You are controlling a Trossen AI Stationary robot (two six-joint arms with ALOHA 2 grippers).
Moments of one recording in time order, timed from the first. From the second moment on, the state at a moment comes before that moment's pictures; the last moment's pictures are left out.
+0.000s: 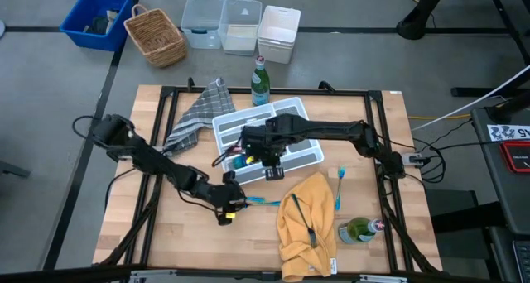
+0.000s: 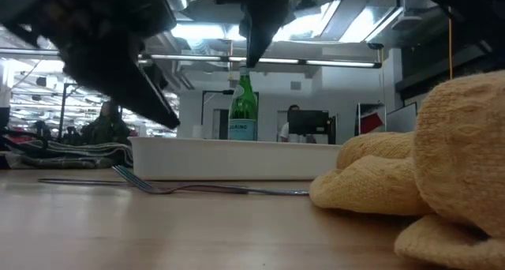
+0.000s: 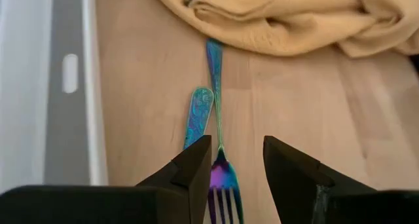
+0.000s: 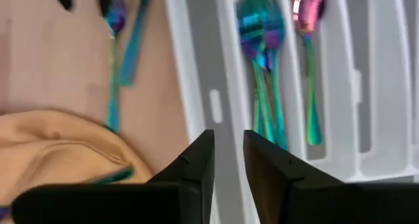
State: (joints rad) left arm -0.45 1.56 0.68 0.14 -0.29 -0.39; right arm 0.02 2.24 2.36 -1.43 -0.05 -0.17
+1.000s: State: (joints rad) left arm -0.42 1.75 0.68 0.32 -0.30 -0.32; right arm 0.28 2.18 2.36 -1.57 0.01 0.16
